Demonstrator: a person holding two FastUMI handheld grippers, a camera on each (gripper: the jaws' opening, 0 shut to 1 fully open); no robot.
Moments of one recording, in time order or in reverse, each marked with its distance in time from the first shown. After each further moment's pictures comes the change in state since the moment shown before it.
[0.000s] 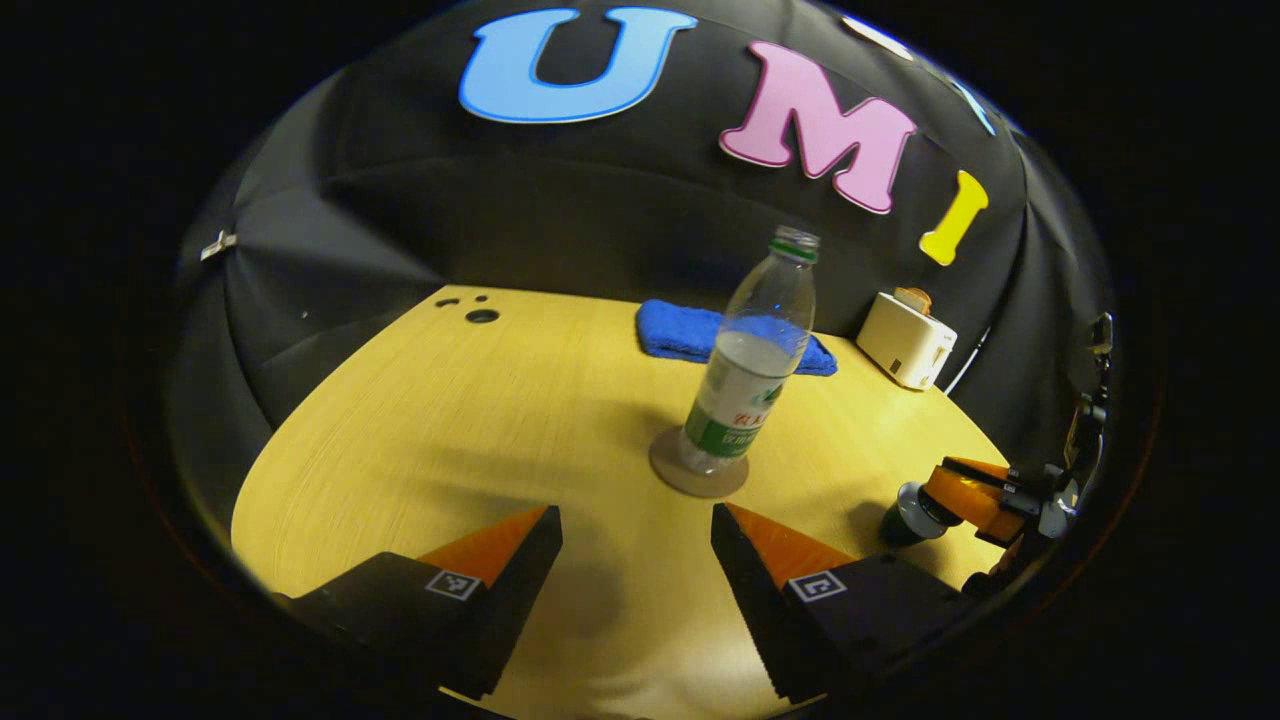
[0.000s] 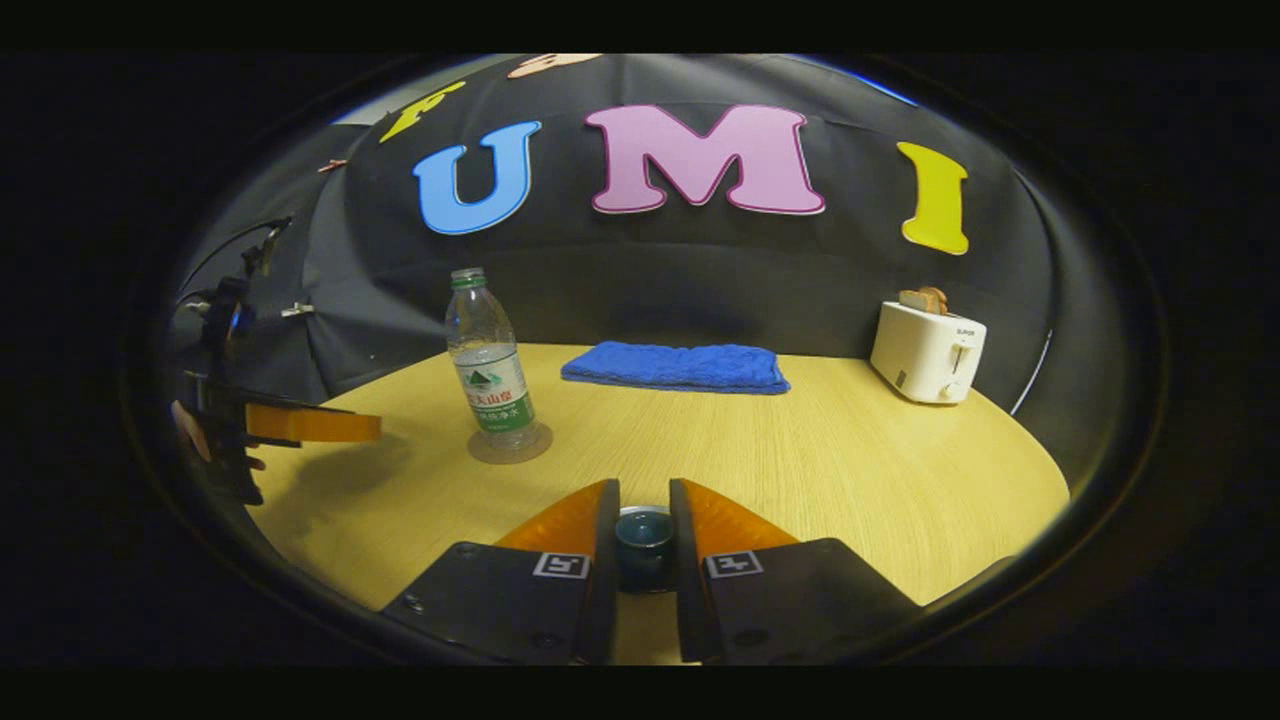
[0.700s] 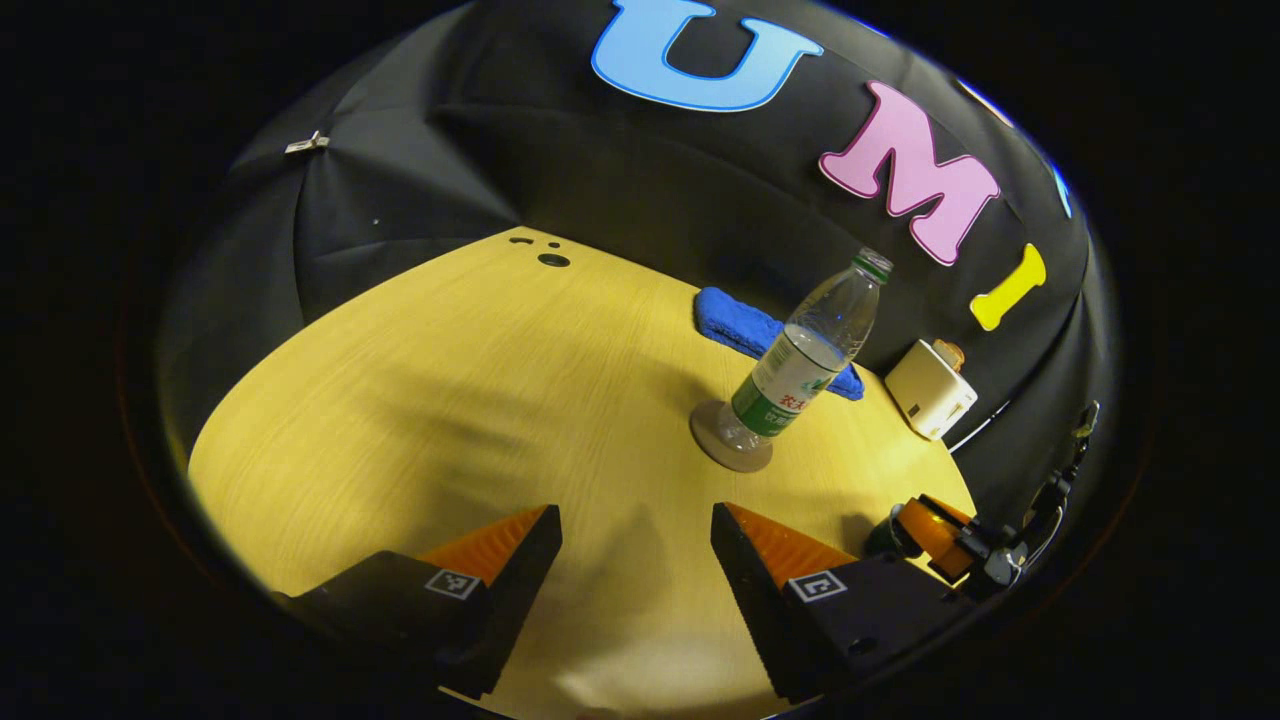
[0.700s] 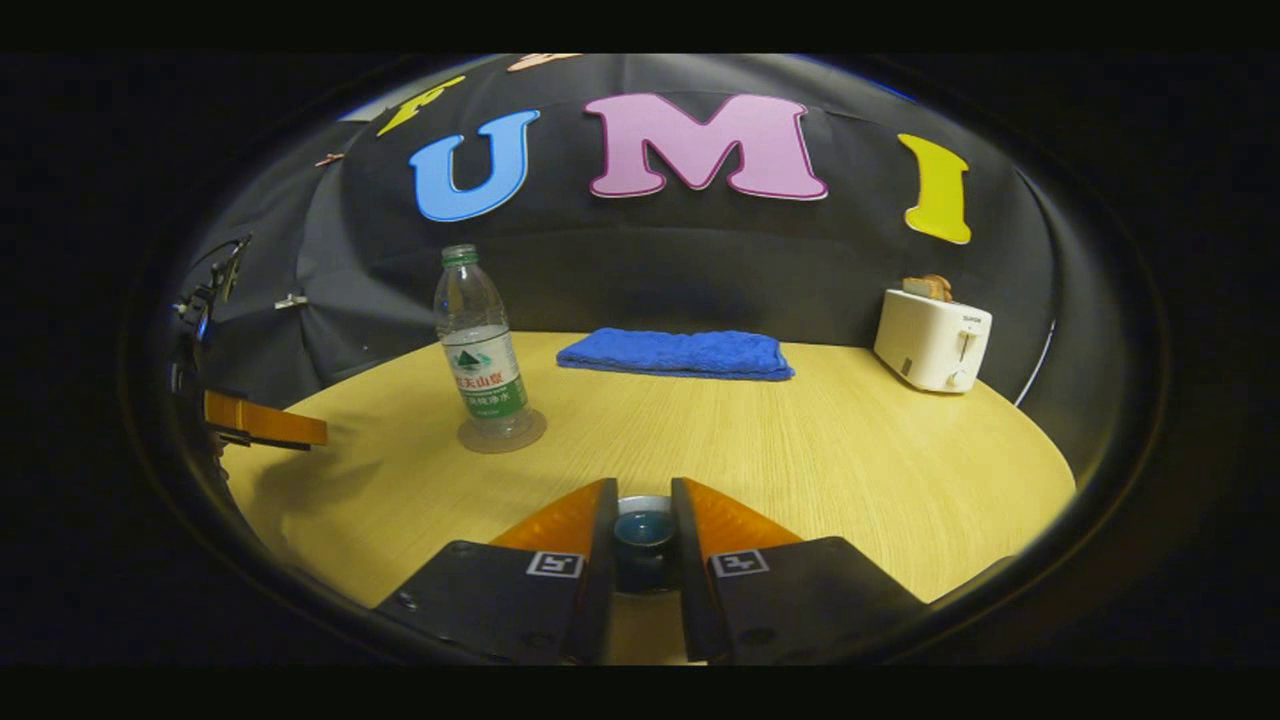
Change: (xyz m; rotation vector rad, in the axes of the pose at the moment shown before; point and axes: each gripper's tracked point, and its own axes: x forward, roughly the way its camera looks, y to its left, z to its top) left arm -0.021 0.003 -0.027 -0.238 0.025 0.038; right arm 0.007 0.003 -0.014 -0.017 0.023 -0.002
